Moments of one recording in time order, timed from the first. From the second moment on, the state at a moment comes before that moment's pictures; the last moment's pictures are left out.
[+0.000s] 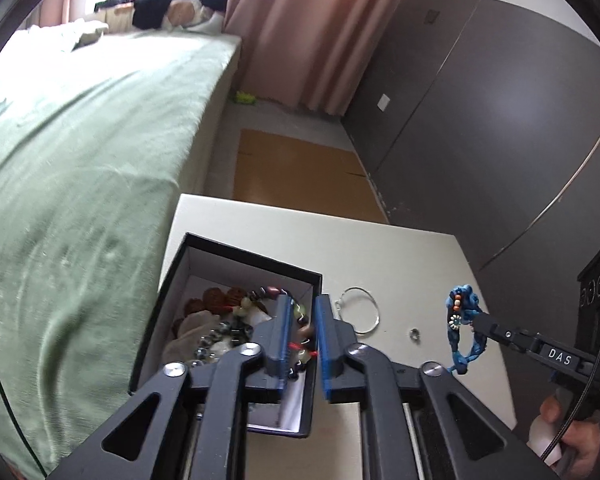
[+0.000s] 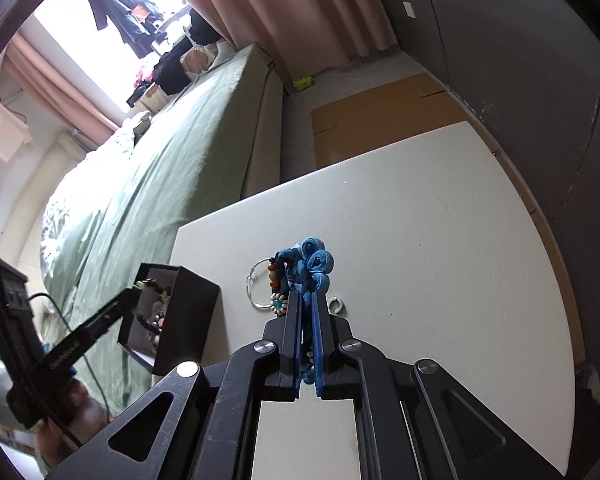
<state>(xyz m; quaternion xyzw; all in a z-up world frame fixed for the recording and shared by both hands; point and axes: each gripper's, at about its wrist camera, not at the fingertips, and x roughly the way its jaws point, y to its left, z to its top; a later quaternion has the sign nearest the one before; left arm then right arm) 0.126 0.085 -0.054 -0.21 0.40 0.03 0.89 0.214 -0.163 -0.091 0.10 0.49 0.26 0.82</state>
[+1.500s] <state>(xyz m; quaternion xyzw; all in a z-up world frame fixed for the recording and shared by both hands) 0.073 0.141 -0.016 -0.28 0.32 0.07 0.90 0.185 -0.096 -0.076 0.16 0.46 0.34 0.80</state>
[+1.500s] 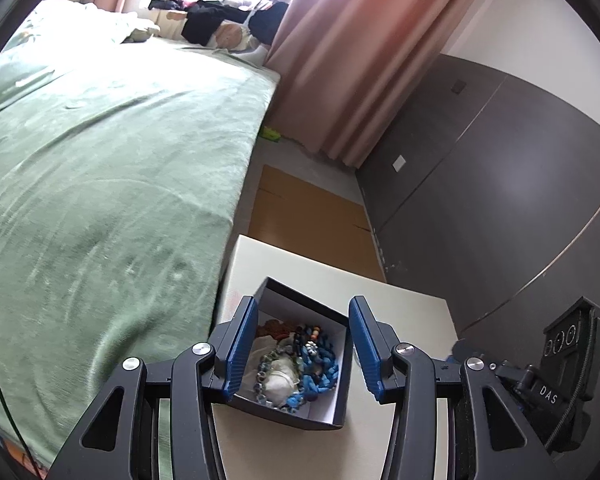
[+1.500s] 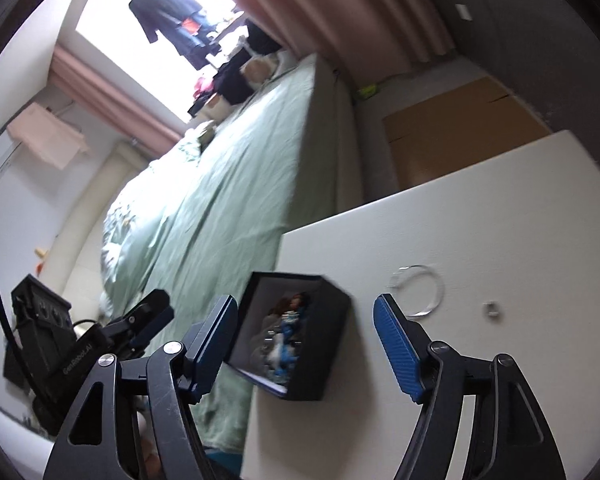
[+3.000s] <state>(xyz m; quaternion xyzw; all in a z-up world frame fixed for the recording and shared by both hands) 0.227 -0.023 -0.068 0.01 0.56 0.02 0.83 0.236 -0.270 -0.081 0.18 0.51 0.20 0.82</state>
